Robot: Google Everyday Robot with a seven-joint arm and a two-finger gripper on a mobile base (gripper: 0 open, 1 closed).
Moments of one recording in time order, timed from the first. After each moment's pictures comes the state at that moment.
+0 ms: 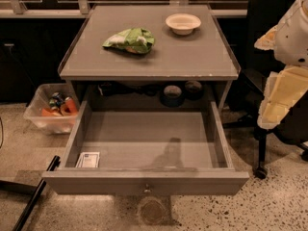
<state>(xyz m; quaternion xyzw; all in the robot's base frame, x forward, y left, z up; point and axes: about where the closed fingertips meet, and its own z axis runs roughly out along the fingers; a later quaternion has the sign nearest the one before) 0.438 -0.217 0.976 -0.60 0.78 -0.03 0.16</state>
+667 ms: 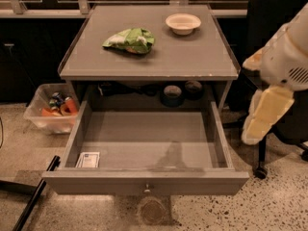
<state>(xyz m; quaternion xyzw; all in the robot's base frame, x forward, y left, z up) 0.433 -0.201 0.939 -0.59 0.79 0.02 0.16</state>
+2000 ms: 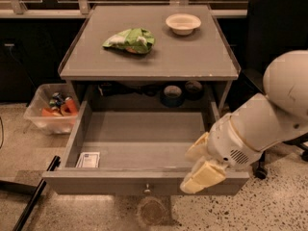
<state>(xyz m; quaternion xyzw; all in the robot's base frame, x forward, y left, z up) 0.357 -0.095 0.811 -0.56 0.78 0.23 0.16</state>
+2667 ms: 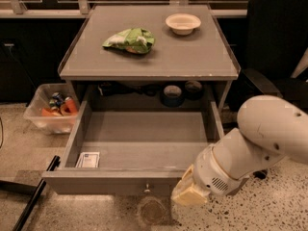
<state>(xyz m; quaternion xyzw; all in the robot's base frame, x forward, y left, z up) 0.330 -0.074 0.739 -0.54 0.79 0.28 0.13</state>
